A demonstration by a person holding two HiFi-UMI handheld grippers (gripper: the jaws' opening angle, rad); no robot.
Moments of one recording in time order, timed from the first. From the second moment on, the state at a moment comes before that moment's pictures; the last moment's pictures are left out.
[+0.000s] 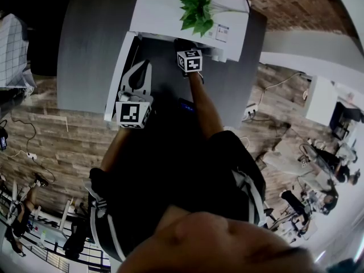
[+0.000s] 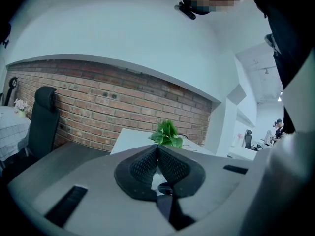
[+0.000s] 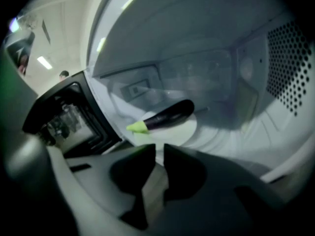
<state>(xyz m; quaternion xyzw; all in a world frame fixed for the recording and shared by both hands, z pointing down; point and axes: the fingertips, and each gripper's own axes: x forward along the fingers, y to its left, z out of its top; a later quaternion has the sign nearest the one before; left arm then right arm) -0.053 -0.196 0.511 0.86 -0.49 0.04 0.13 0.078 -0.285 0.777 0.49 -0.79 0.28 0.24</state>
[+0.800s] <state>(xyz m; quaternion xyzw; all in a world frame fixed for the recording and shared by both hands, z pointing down) -0.058 -0.164 0.482 0.87 -0.48 0.02 0.10 0.077 -0.246 0.754 0.51 -0.78 0.29 0.23</state>
